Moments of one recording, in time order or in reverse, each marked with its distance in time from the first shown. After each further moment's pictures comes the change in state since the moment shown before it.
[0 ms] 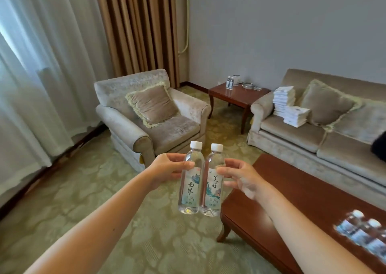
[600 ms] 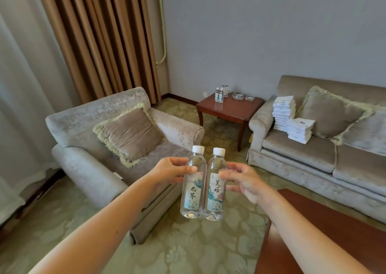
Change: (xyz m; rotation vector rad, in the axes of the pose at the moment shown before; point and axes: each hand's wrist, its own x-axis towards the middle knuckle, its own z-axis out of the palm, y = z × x) left_hand 0.390 0.090 -0.139 0.122 -0.166 -0.006; right_hand 0.356 -0.109 -0.029 0.046 0.150 -0.059
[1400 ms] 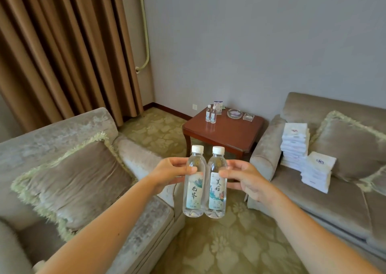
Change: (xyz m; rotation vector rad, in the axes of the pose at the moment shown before) left_hand 0.495 0.132 -0.081 -0.060 -0.028 0.013; right_hand 0.474 -0.152 -0.159 -0.074 0.035 0.005
